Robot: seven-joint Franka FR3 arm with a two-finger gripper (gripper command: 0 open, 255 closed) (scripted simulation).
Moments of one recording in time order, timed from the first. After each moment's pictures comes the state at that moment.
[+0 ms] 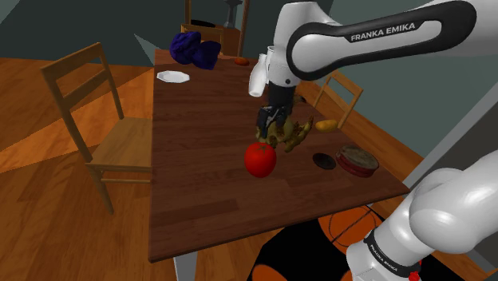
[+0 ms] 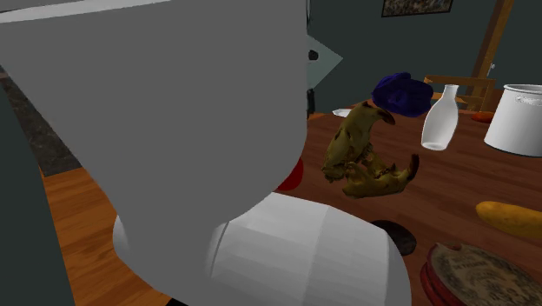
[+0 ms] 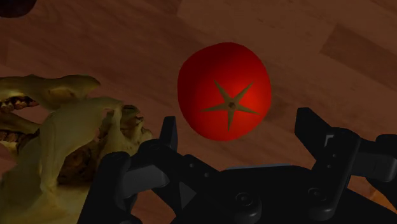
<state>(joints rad) 0.04 -0.27 0.25 -2.28 0.05 1.95 0.11</state>
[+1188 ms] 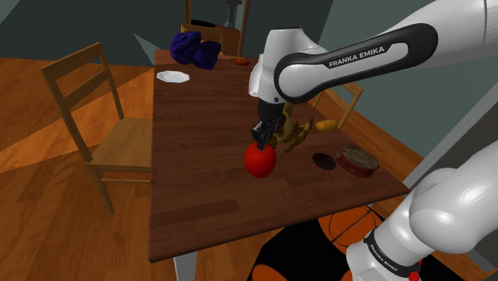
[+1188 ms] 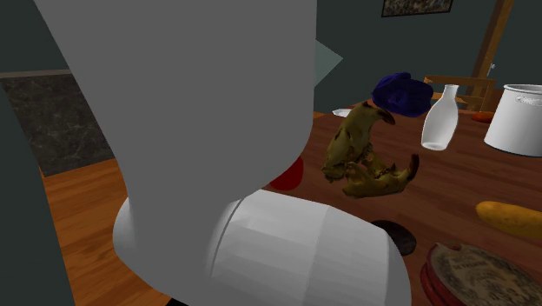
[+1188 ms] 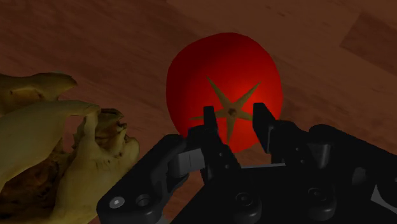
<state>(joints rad) 0.04 -0.18 0.27 -2.33 0.02 2.09 0.15</state>
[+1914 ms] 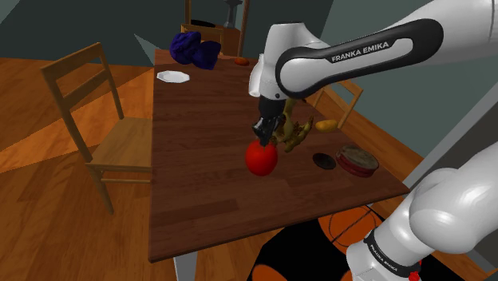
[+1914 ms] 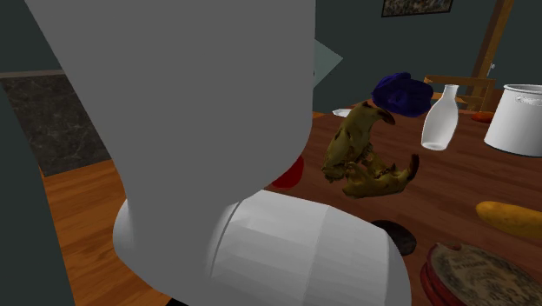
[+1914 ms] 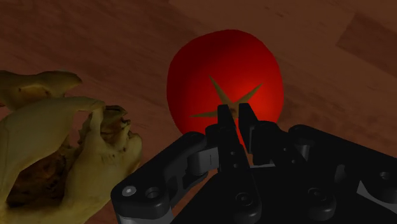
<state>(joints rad) 0.04 -0.19 0.27 -2.31 0.02 2.06 0.14</state>
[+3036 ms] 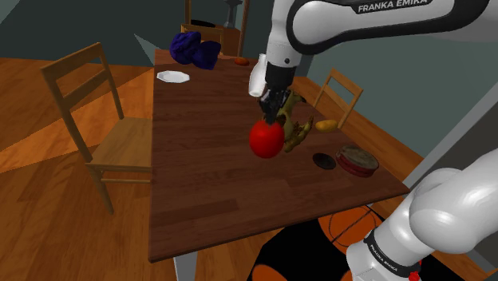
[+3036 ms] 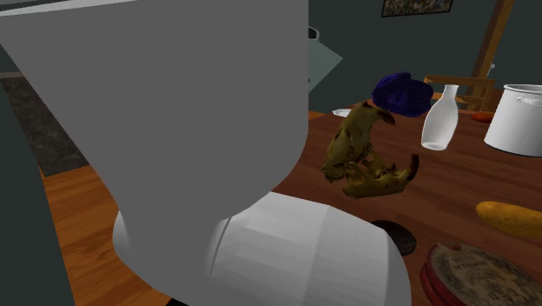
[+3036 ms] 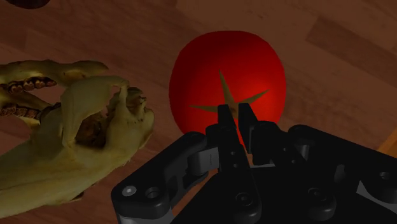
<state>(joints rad) 0.04 -0.26 0.26 -2.14 0.04 1.83 0.13</state>
